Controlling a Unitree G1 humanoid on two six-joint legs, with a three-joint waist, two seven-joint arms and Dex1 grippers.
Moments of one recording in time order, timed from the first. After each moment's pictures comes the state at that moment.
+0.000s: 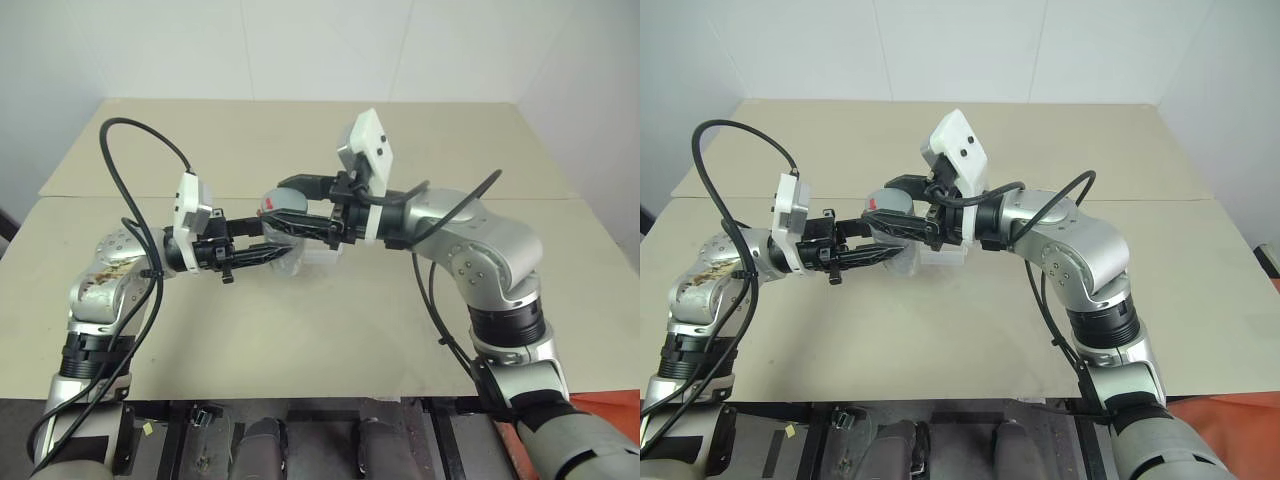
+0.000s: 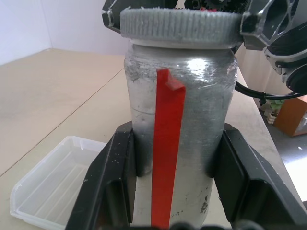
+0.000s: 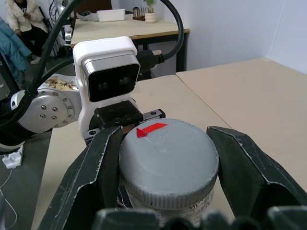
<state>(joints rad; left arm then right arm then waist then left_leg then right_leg) -0.55 0.64 0.07 -0.01 -0.59 0.41 -1.24 -0.89 -0.33 0.16 -0.28 0.62 0.87 0.65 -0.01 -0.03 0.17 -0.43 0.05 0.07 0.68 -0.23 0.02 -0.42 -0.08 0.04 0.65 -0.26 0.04</state>
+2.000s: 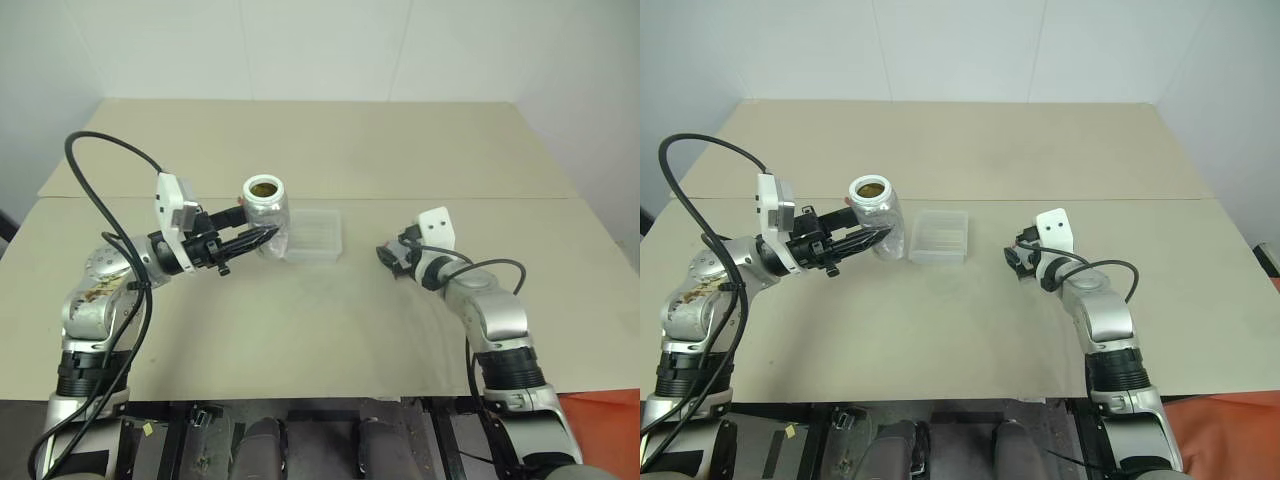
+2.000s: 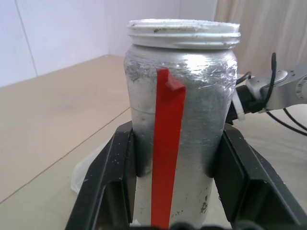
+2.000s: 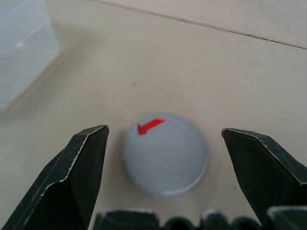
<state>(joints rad) -0.46 0.61 0.14 -0.07 -0.58 0.39 -1.03 -0.49 -0.42 0.05 -0.03 0.20 0.71 0.37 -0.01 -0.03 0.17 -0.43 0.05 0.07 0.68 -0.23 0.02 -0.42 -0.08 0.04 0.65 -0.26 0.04</state>
